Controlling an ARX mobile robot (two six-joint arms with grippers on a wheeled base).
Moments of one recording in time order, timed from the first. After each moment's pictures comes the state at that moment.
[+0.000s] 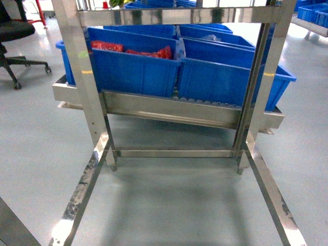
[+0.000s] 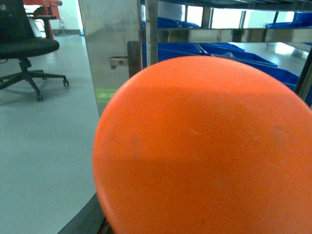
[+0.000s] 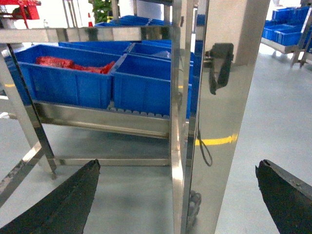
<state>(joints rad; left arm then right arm) 0.00 0.01 0.01 -0.01 0.00 0.00 0.00 0.00 0.01 -0.01 0.00 0.00</state>
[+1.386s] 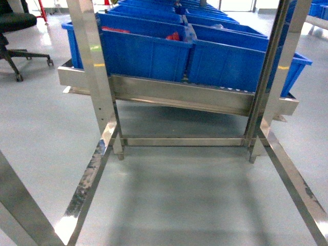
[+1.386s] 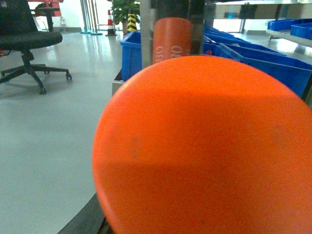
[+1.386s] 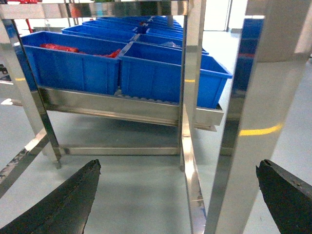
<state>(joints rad) 0.00 0.01 0.01 -0.01 0.00 0.00 0.00 0.00 0.01 -0.01 0.00 0.00</state>
